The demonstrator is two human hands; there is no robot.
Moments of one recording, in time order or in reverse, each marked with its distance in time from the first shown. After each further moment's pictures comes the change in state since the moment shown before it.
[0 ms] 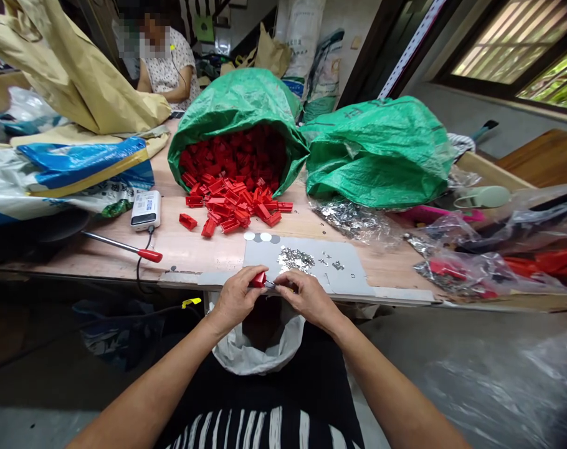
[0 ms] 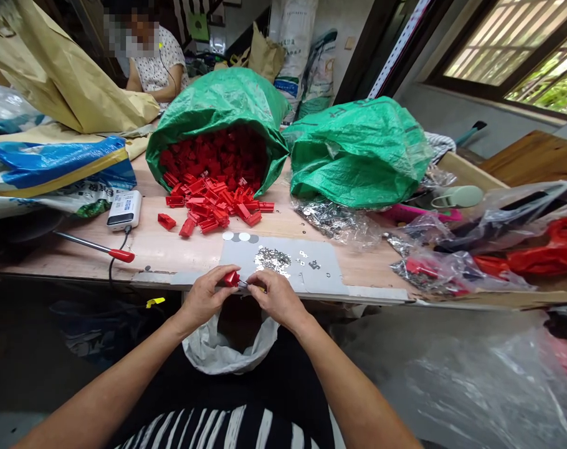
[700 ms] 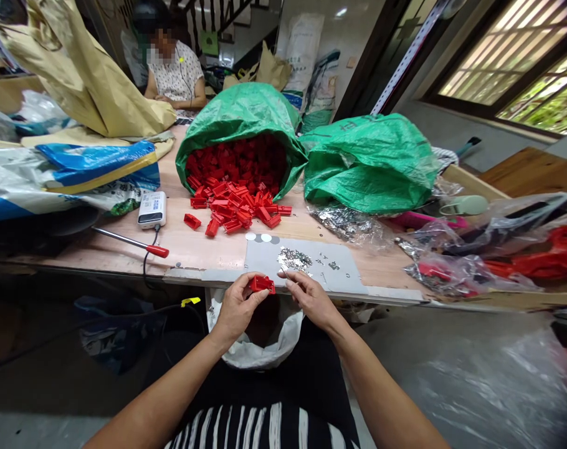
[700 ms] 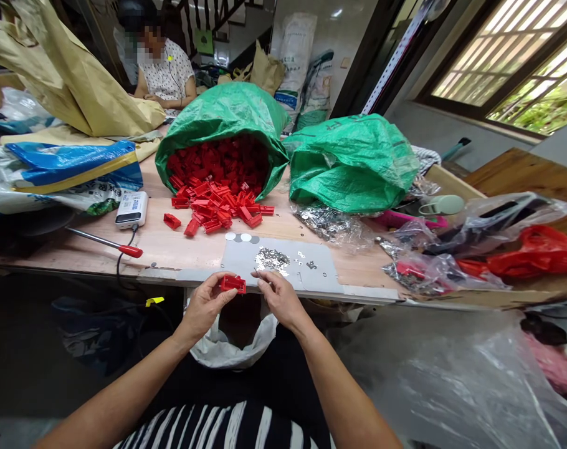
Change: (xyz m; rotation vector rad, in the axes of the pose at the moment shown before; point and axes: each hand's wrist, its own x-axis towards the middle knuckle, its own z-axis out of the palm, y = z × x) left_hand -0.026 0.026 0.005 -0.507 0.130 -0.290; right_hand -0.017 0.000 0.005 0.366 0.066 0.215
